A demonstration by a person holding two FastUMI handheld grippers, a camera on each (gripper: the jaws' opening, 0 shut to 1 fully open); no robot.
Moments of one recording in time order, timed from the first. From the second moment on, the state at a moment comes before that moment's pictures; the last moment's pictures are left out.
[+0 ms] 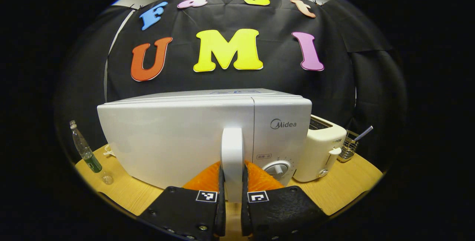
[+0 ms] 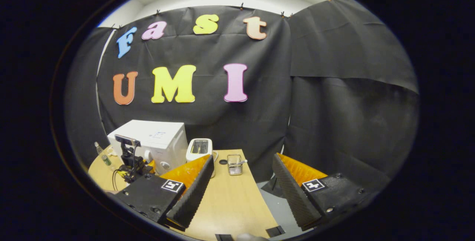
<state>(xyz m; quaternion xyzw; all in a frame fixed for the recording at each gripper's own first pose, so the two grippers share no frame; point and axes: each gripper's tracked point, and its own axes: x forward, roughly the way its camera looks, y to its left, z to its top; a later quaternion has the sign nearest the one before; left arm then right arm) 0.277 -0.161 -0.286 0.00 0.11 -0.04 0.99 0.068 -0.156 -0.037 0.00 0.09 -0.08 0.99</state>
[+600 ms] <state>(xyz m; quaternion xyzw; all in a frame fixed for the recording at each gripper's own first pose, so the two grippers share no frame) 0.272 -0.162 -0.289 -0.01 0.12 -0.06 0.99 0.055 -0.150 -0.036 -0.01 0.08 -0.08 0.99</state>
